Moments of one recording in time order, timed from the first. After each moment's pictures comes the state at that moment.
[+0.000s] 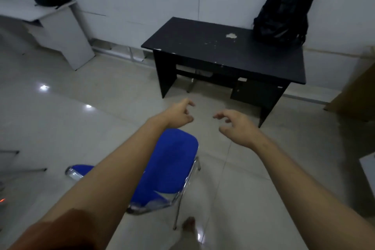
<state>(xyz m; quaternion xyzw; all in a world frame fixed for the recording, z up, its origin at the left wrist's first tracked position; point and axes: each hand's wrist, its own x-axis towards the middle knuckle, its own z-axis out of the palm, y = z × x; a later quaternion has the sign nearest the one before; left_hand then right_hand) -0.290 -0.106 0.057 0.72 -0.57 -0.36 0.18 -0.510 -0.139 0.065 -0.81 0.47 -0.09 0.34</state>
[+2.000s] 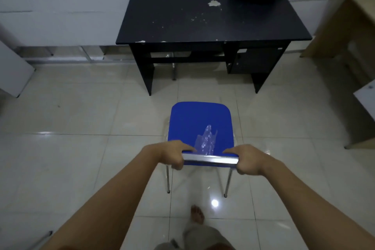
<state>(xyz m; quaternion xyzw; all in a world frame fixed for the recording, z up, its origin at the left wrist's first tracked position) 0.006 -0.148 -0.056 0.48 -0.71 -0.47 -0.20 -0.269 -0.115 -0.055 -0.70 0.57 0.12 0.42</state>
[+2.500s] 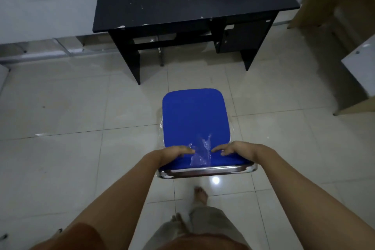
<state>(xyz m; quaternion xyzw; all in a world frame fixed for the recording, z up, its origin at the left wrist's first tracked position) 0.004 -0.113 -0.102 0.58 -0.47 -0.63 -0.19 -0.254 -0.097 -0.088 -0.43 0.59 0.14 0.66</state>
